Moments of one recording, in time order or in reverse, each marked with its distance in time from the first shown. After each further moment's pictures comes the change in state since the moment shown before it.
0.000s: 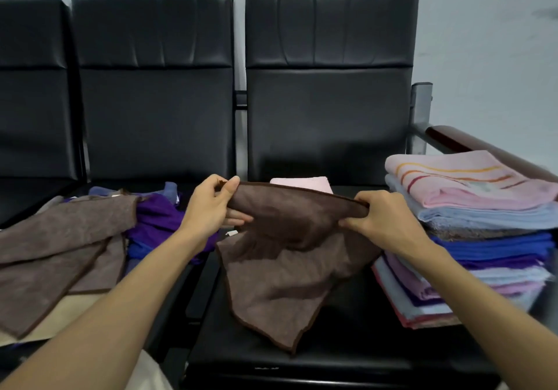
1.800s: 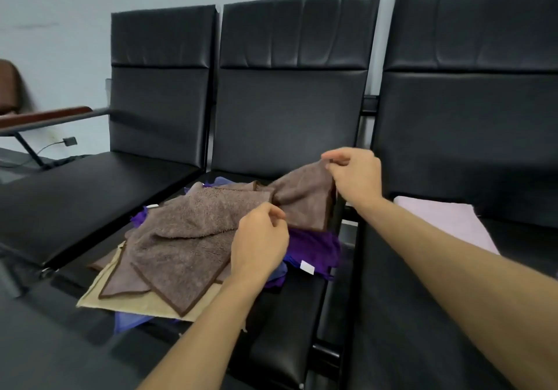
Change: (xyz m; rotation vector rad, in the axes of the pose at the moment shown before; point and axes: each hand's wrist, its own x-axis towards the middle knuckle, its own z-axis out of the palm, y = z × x) left_hand -0.025 -0.036 -0.145 0.614 0.409 -0.021; right_hand 0.134 -0.240 0.148 0.570 0.170 -0.061
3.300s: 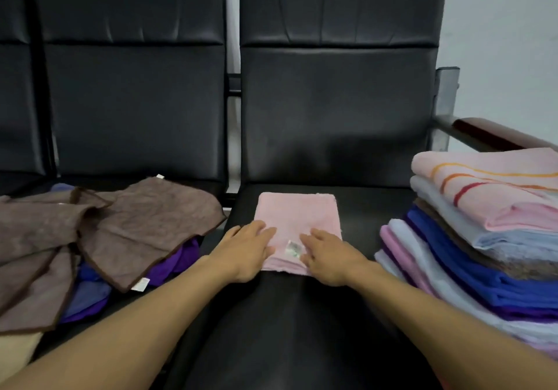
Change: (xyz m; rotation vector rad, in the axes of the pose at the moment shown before) left_hand -0.010 0.069 0.211 0.704 -0.764 0.630; right_hand -0.080 0.206 -0.156 -0.751 -0.822 0.229
